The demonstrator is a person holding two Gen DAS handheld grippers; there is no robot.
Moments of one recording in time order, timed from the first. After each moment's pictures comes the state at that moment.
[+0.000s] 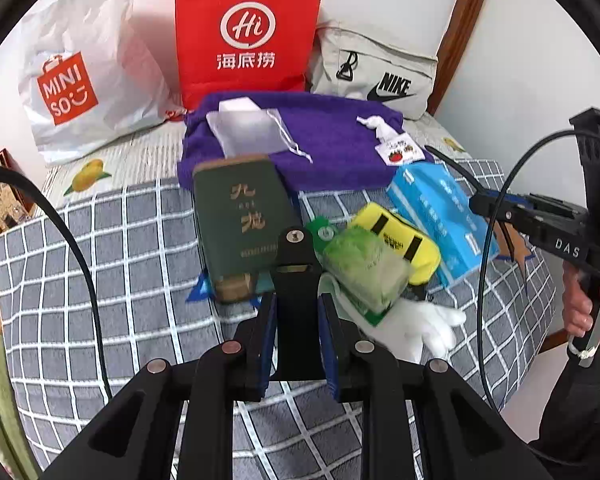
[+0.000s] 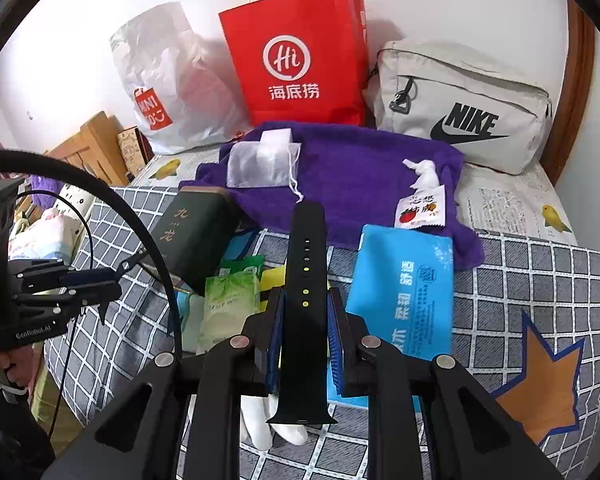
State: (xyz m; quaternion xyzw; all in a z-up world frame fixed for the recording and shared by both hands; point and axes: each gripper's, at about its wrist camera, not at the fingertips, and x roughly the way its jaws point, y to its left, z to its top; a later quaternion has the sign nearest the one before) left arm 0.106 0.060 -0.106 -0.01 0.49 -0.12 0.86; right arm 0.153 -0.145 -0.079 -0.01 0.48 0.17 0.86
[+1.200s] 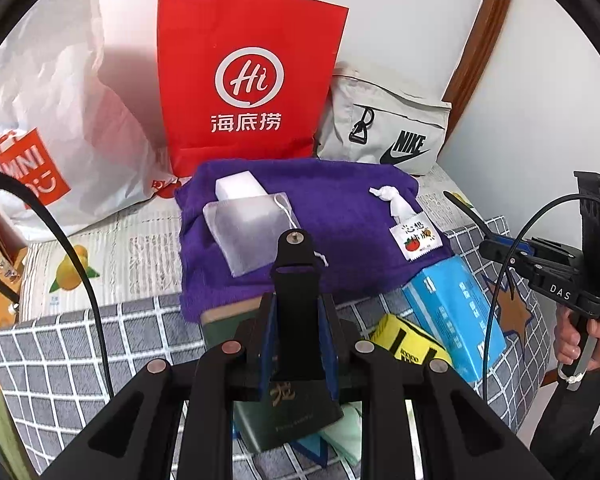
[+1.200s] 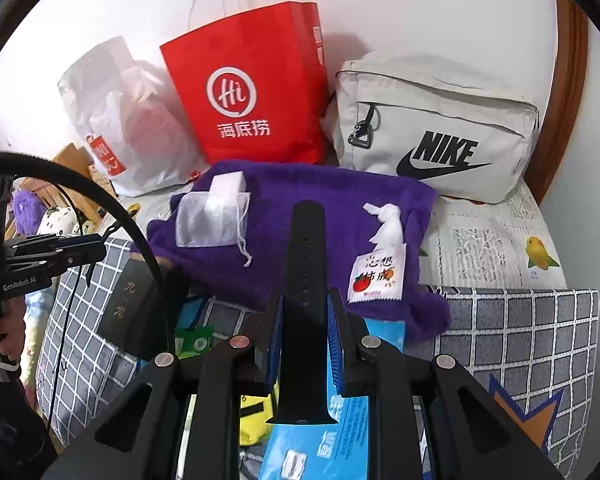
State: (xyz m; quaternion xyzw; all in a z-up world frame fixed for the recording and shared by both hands) left arm 0.219 0.070 -0.066 -0.03 0.46 -0.15 0.88; right arm 0.236 -0.172 -0.071 0.01 0.48 0.14 0.87
